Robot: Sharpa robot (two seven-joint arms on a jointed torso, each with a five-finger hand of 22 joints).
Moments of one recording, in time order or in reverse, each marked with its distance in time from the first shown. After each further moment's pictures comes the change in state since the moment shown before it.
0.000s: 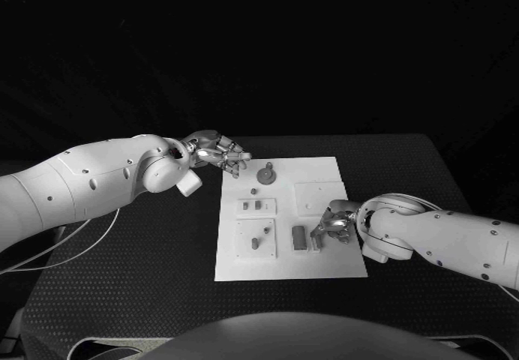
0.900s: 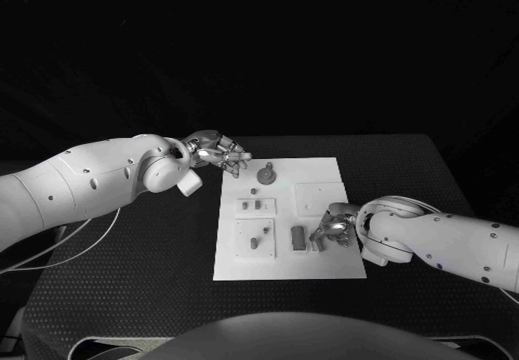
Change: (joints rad) left arm 0.000 -0.001 0.000 0.000 0.000 0.001 0.000; left_hand 0.000 0.000 0.000 0.000 0.000 0.000 0.000 0.000 0.000 0.000 0.000 0.000 0.000 0.000 0.000 0.000 0.000 0.000 0.000 0.000 0.000 0.001; right arm -0.005 0.001 -0.003 0.011 0.002 0.000 -0.008; right_hand -0.014 -0.014 0.006 0.006 0.000 0.002 -0.002 0.002 -0.002 0.000 0.000 0.000 0.000 -0.001 -0.002 0.000 0.000 0.000 0.001 0.002 -0.006 0.000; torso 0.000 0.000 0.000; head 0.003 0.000
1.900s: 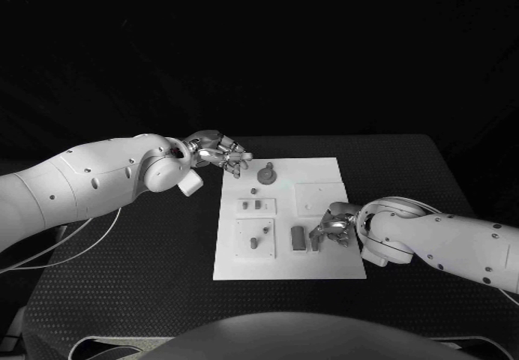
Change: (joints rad) left arm 0.000 0.001 0.000 0.000 0.000 0.003 -0.001; left_hand 0.000 0.000 0.000 0.000 0.000 0.000 0.000 0.000 0.000 0.000 0.000 0.000 0.000 0.000 0.000 0.000 -0.001 0.000 0.000 0.000 0.000 0.000; right arm -0.001 -0.001 0.000 0.003 0.014 -0.021 0.002; right_hand -0.075 -0.014 0.004 0.040 0.000 0.005 -0.005 0.000 -0.002 0.008 0.000 0.000 0.000 0.006 -0.002 0.000 0.000 0.000 0.011 -0.007 -0.004 0.000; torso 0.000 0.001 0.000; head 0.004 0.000
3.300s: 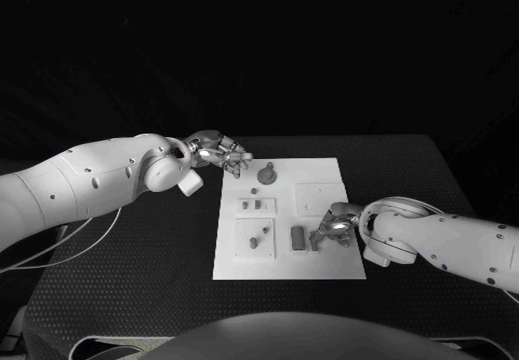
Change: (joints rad) left arm 0.000 -0.001 0.000 0.000 0.000 0.002 -0.002; left_hand 0.000 0.000 0.000 0.000 0.000 0.000 0.000 0.000 0.000 0.000 0.000 0.000 0.000 0.000 0.000 0.000 0.000 0.000 0.000 0.000 0.000 0.000; right arm 0.000 -0.013 0.001 0.001 0.006 0.015 0.035; right_hand 0.040 -0.108 0.040 0.012 0.000 -0.019 0.011 0.000 -0.011 -0.004 0.004 0.000 0.001 0.010 -0.006 -0.008 0.005 0.009 0.005 -0.002 -0.008 0.000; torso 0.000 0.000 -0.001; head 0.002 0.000
